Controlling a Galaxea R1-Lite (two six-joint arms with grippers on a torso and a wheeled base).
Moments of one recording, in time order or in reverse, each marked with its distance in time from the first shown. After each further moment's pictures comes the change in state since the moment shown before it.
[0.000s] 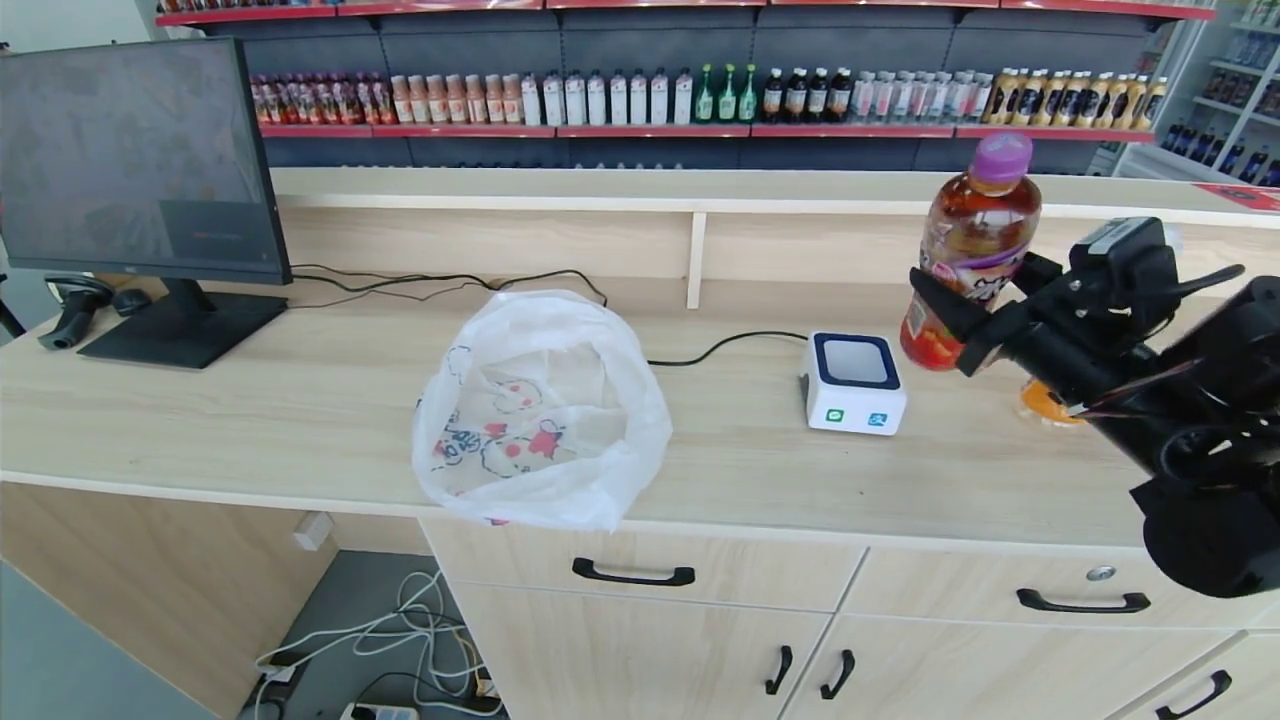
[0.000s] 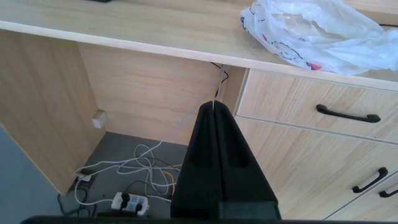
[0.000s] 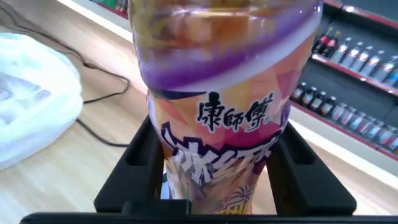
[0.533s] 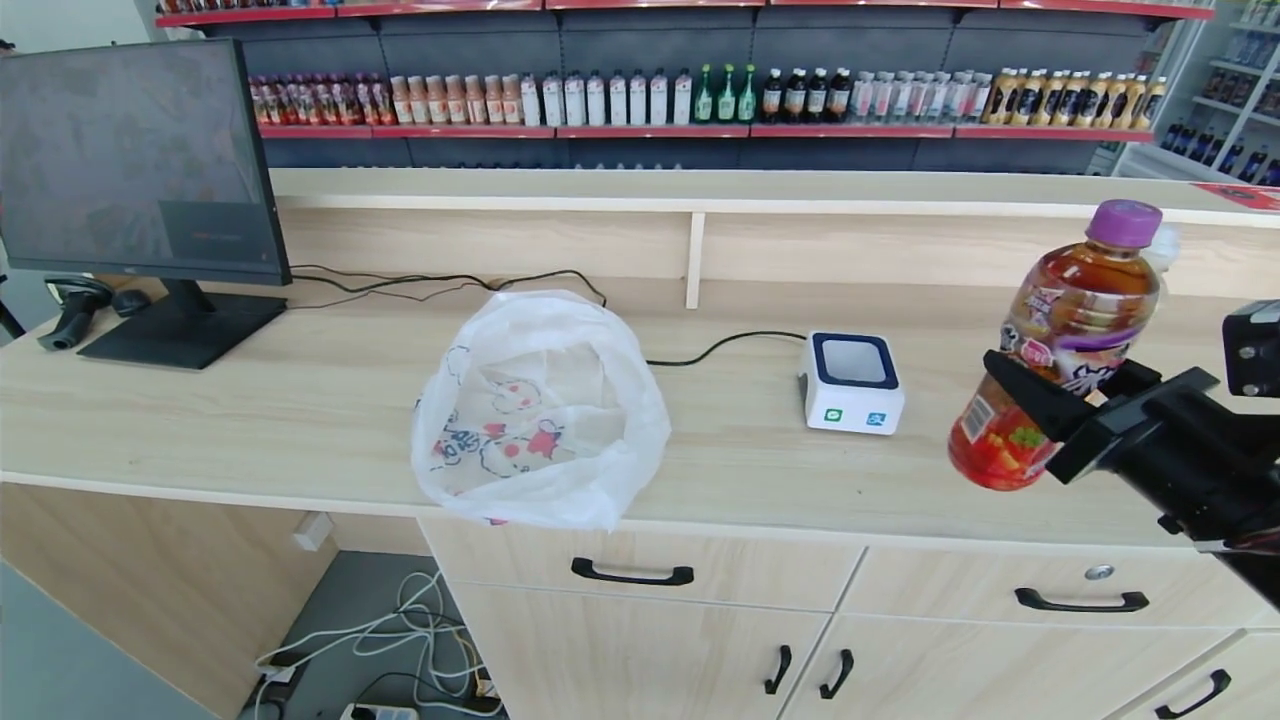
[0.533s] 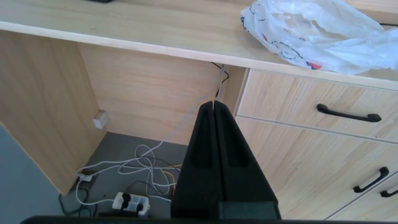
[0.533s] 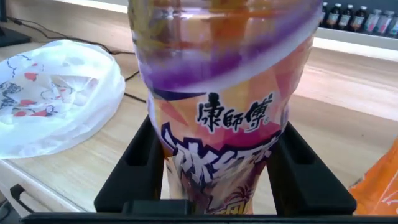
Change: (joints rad) left arm 0.000 0.000 0.000 0.001 0.000 0.002; right arm 0.023 -0.258 0.414 0.000 -0.128 0.243
